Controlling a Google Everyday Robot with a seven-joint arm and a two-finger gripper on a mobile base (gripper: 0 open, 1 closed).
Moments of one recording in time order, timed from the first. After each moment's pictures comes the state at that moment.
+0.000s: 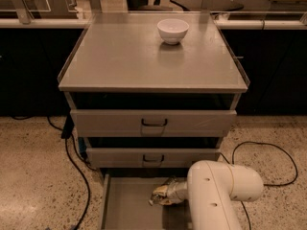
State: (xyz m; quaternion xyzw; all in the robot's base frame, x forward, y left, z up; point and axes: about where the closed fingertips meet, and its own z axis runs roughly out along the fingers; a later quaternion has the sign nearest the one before) arm 0.566 -0.047 0.101 -0.88 0.30 0.07 0.37
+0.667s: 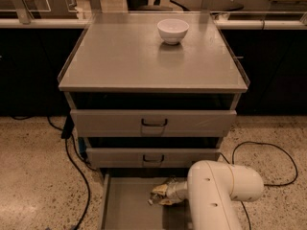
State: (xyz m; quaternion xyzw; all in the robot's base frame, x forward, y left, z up) arm 0.566 -0.047 0.101 -0.88 0.30 0.07 0.37
